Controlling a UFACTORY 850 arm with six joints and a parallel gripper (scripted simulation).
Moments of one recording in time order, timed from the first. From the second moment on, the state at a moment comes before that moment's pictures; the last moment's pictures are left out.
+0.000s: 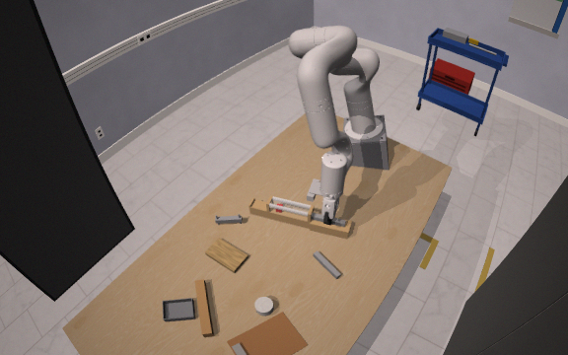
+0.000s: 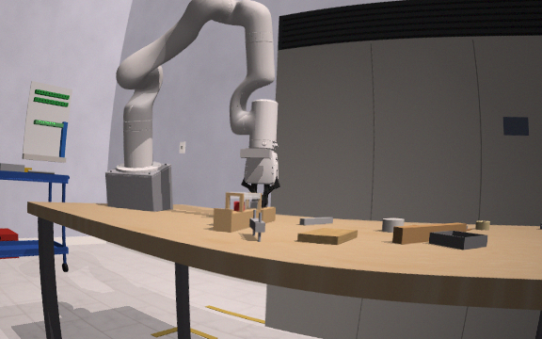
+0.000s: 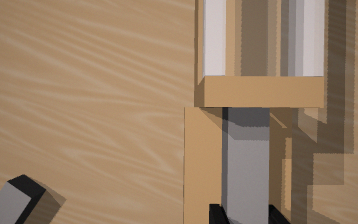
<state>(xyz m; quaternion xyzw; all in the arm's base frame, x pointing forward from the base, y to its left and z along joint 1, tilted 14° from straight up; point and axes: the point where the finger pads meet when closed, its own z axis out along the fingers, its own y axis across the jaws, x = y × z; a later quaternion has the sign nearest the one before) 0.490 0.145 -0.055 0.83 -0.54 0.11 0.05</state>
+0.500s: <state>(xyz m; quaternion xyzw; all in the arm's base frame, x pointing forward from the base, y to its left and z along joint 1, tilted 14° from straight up) 0.504 0.113 -0.046 0.83 -0.54 0.11 0.05</state>
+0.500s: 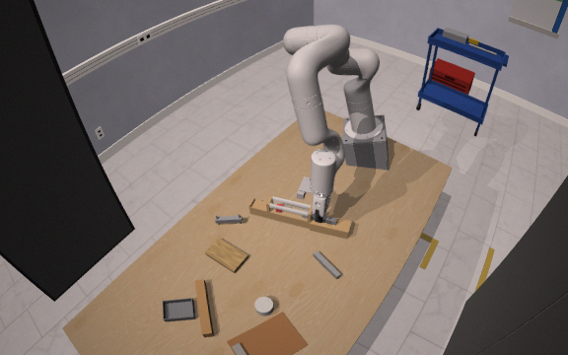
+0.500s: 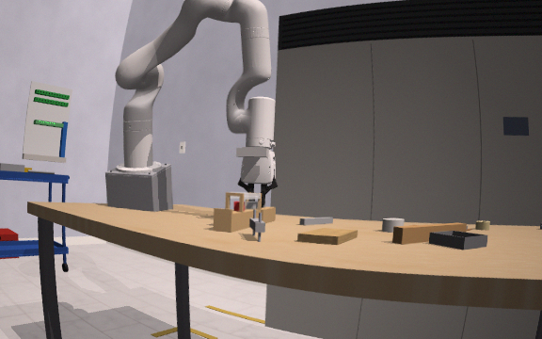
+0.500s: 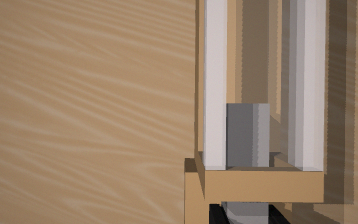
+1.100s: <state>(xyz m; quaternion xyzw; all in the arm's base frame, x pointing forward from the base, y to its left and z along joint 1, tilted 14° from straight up) 0.508 0.104 -0.044 0.83 -0.54 0.11 0.05</state>
